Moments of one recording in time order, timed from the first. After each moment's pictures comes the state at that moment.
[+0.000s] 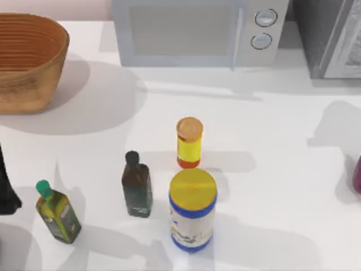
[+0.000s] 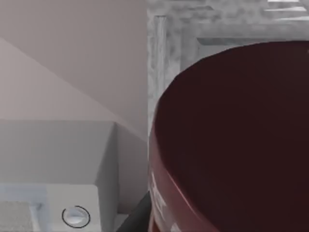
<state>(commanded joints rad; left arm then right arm) 0.00 0.00 0.00 0.00 0.00 0.00 0.10 0.66 0.88 -0.25 0.09 0.01</state>
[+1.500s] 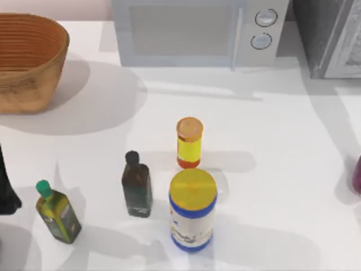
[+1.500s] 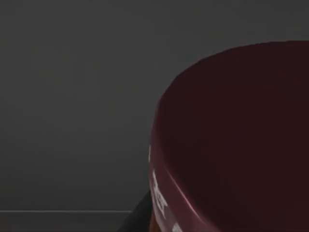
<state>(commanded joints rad) 0.00 0.00 0.00 0.00 0.00 0.00 0.15 1.55 2.06 -0.48 0.17 0.02</state>
